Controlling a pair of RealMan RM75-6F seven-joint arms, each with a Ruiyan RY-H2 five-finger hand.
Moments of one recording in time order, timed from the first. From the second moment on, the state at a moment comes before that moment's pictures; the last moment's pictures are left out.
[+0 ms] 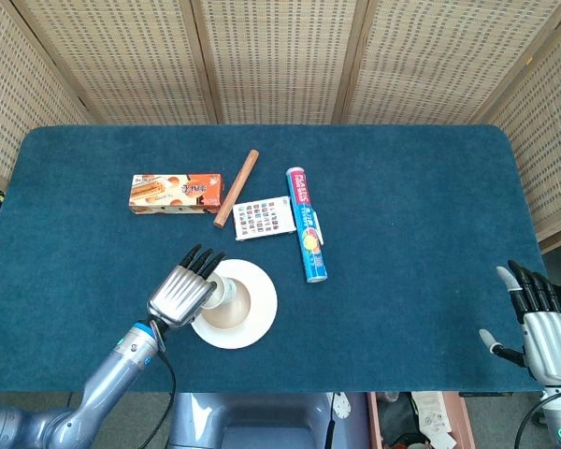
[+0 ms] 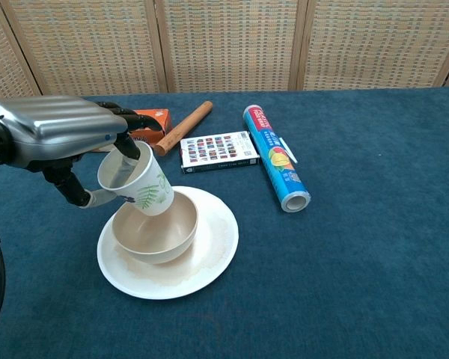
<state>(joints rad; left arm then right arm) -0.73 -1.35 -0.10 -2.06 0.91 1.09 1.05 0.06 -1.08 0.06 -1.67 -1.57 1.55 0.05</state>
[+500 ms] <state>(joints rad) -0.85 -1.40 -0.07 -2.05 0.71 1.13 1.15 0.05 -1.08 0.06 -1.67 -1.57 1.55 0.06</state>
